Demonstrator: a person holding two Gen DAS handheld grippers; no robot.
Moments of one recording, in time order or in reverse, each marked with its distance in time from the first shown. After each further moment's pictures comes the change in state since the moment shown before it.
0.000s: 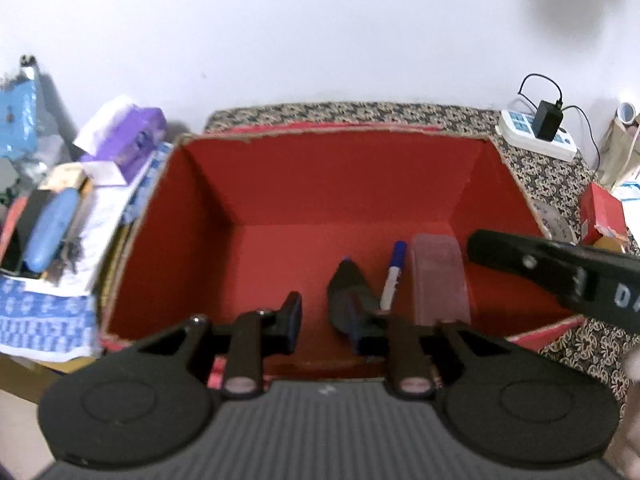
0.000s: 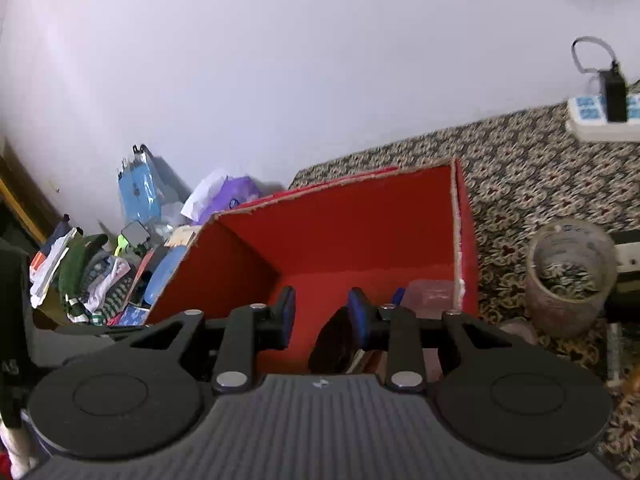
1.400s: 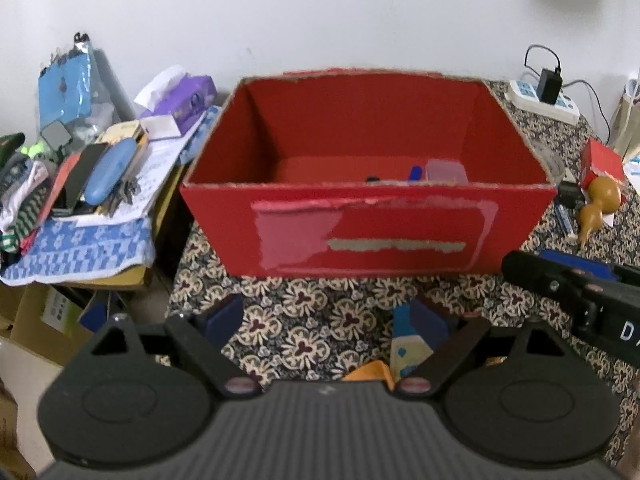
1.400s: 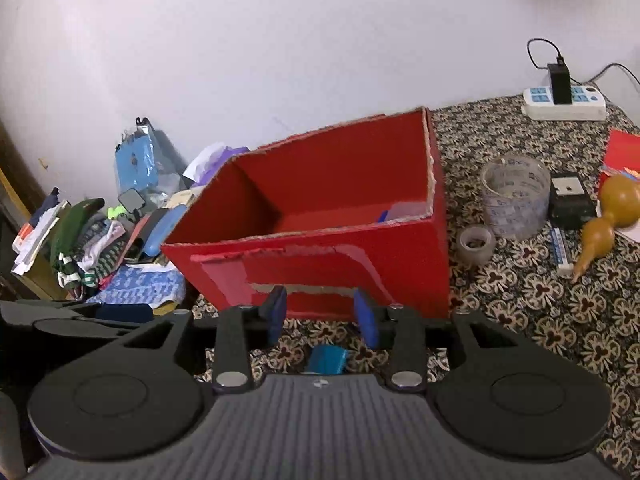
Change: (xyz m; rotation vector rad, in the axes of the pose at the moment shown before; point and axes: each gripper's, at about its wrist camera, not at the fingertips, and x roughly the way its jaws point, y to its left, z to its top) left arm -0.064 -0.002 -0.083 -0.013 0.044 0.090; right arm -0.065 0.037 -0.082 -0.026 0.004 -0.097
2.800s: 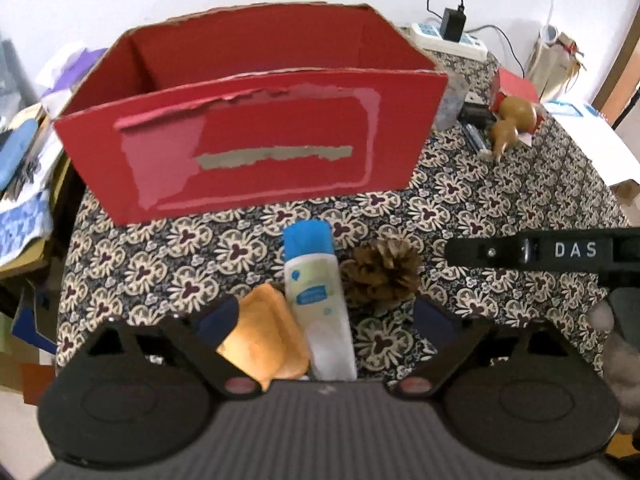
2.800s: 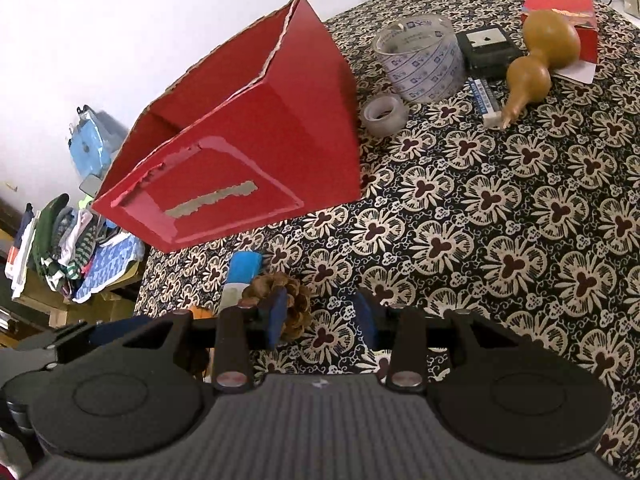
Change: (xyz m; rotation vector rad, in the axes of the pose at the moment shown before) left arm 0.020 -0.038 -0.049 0.124 0.074 -0.250; right arm 0.002 -0.072 -0.046 0.229 0.213 -0.030
